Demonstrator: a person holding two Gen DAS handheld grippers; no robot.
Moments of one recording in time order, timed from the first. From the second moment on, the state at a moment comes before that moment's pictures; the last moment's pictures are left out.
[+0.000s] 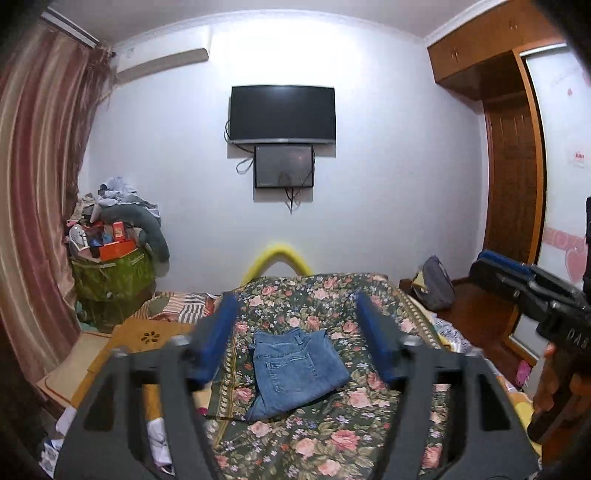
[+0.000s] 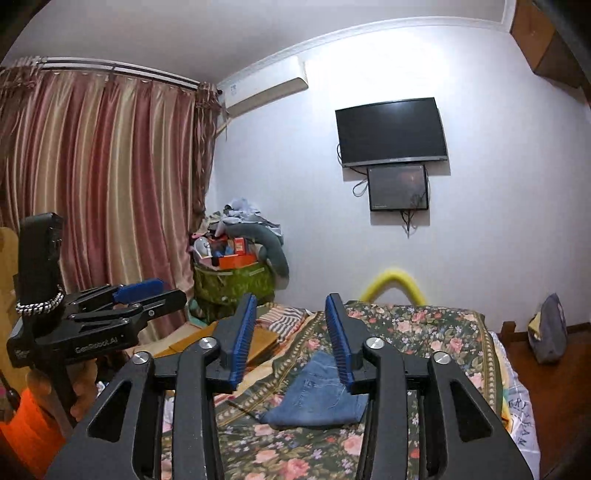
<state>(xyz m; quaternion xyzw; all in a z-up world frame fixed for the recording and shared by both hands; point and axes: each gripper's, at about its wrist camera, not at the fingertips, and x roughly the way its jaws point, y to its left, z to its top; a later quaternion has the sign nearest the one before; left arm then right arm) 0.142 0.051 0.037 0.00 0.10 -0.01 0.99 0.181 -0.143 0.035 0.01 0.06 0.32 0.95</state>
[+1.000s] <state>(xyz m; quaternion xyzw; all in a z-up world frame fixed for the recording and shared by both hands) 0.100 0.042 0.021 0.00 0.09 0.00 1.00 0.150 -0.155 0.011 0.01 0.07 0.25 0.96</state>
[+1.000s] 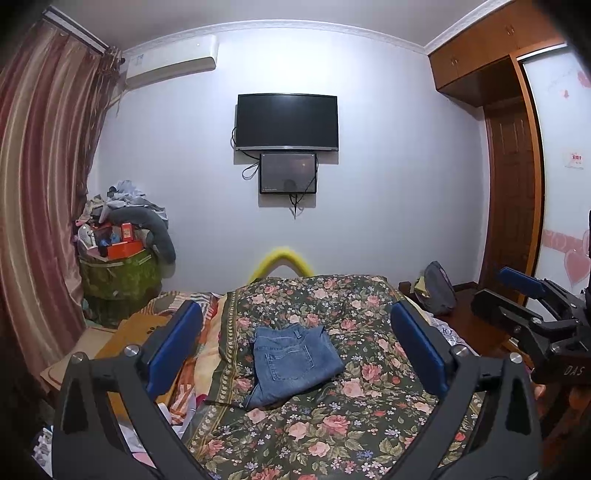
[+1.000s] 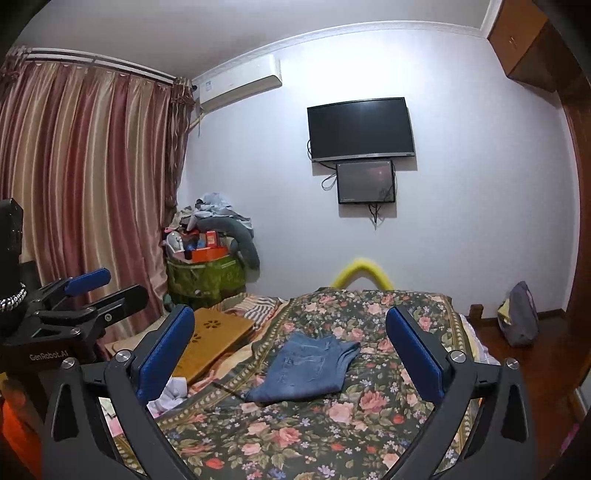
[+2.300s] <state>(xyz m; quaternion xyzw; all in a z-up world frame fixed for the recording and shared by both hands) 0.116 0.049 0.008 -0.01 0.11 -0.01 0.99 0.157 -0.158 0.005 0.02 0.10 0.25 0.96</state>
